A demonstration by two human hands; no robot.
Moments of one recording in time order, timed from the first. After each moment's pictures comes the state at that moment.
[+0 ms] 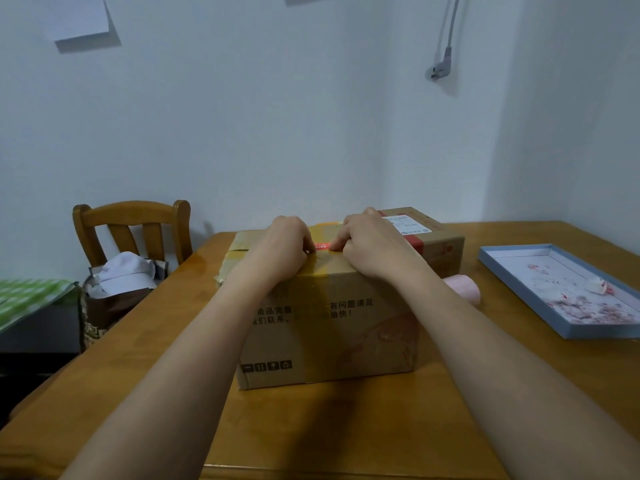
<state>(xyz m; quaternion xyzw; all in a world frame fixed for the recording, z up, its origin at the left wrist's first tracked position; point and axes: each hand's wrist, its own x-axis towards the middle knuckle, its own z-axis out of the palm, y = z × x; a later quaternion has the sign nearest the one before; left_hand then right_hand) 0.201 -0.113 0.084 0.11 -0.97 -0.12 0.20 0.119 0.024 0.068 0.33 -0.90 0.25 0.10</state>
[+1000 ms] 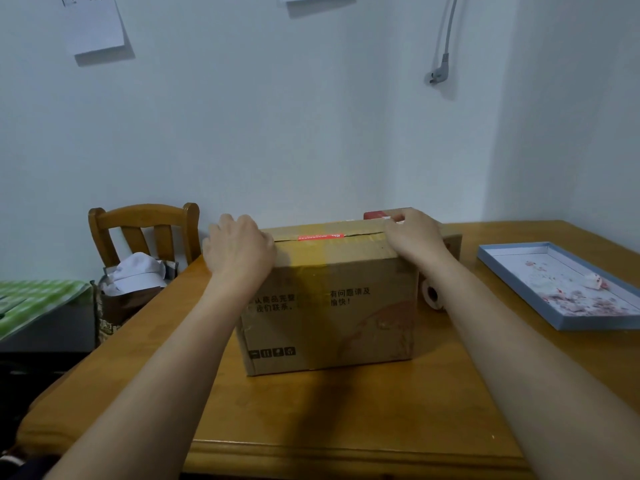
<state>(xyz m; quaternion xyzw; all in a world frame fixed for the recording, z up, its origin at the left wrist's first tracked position) 0.252 -0.126 0.077 0.31 -0.90 -0.01 0.32 0.125 0.075 0.072 0.16 -0.88 0.44 0.08</state>
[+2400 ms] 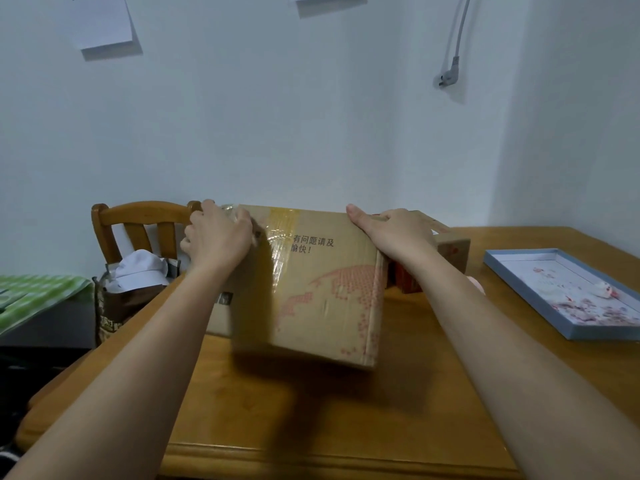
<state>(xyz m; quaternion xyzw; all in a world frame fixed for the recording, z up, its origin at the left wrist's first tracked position) 0.250 -0.170 0.091 0.37 -0.82 -0.24 0.36 0.130 0.046 0.080 0.19 -0.89 0.40 0.08</state>
